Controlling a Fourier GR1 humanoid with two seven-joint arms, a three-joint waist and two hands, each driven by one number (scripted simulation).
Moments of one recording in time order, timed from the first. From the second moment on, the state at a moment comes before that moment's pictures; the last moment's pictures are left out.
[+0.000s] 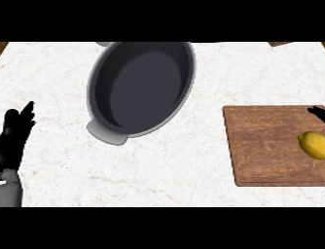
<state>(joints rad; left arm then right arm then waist) -0.13 0.11 0.34 -1.51 -0.39 -0.11 0.37 -0.10 -0.70 0.00 -1.54 0.61 0.49 0.17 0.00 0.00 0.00</state>
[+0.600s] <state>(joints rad) -0.14 0.16 0.33 -1.47 -0.34 -0.10 0.37 -0.16 -0.62 -0.02 -1.38 0.73 0.51 0.09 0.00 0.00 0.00</state>
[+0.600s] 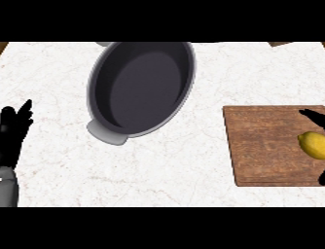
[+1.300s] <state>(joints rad) -0.12 0.18 0.29 -1.49 -0.33 -0.06 0.39 -0.21 -0.55 -0.07 -1.24 0.83 0.46 -0.03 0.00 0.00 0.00</state>
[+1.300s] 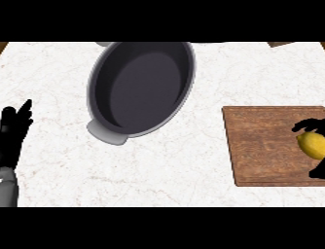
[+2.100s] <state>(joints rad) -0.11 0.20 0.29 -1.47 -0.30 -0.07 0.36 -0.16 -0.43 -0.06 -1.39 0.97 0.26 0.05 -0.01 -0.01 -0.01</state>
